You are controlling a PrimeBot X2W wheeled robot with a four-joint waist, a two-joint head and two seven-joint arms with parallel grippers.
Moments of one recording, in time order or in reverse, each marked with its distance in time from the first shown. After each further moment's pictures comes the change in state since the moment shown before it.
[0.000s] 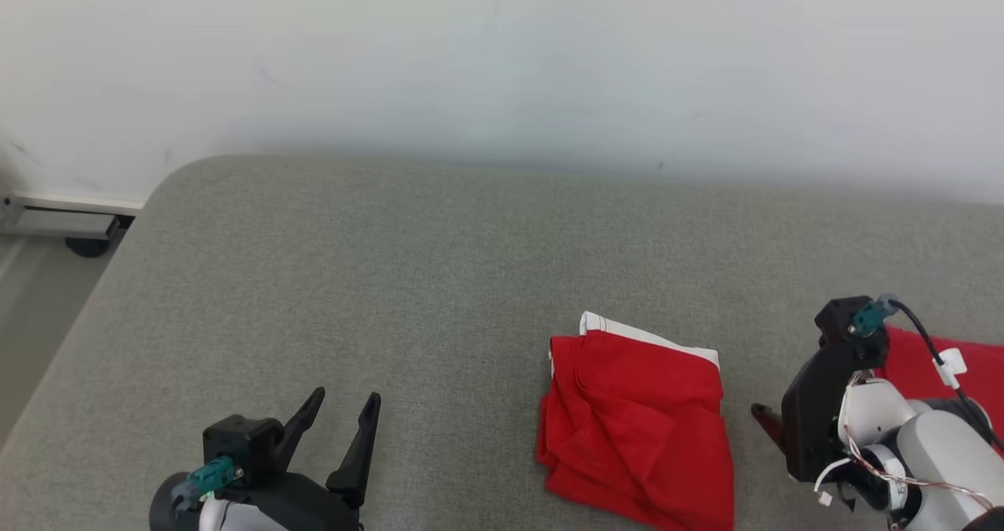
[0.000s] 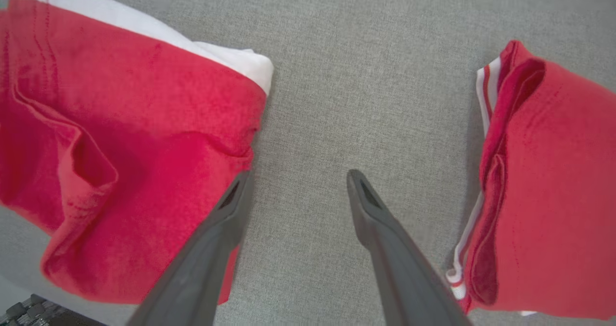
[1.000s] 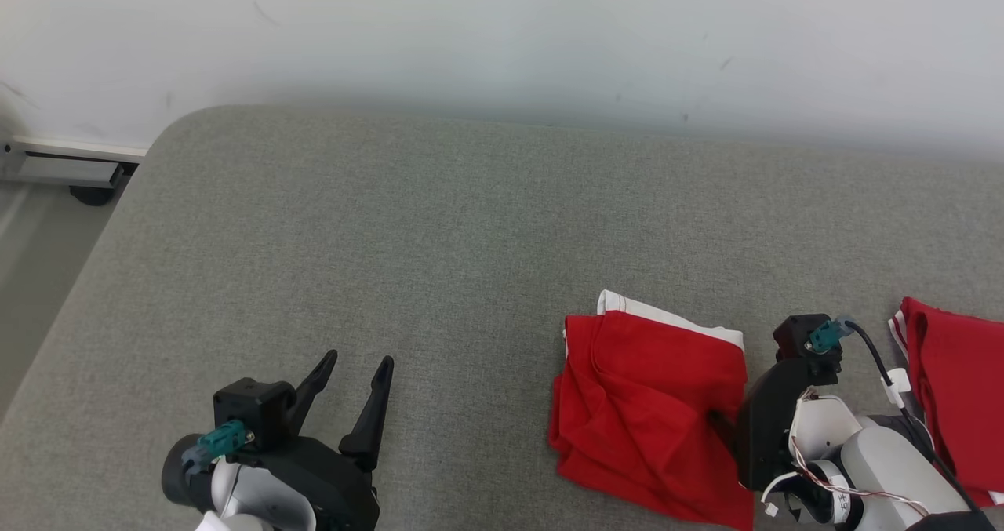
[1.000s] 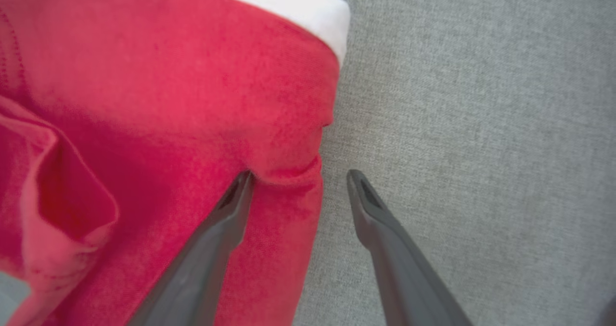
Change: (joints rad) left arm -0.075 -0.026 -0.010 0.012 0.003 -0.002 0.007; right arm 0.001 0.132 -0.005 0.103 -0.037 -0.016 -0.108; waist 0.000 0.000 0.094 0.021
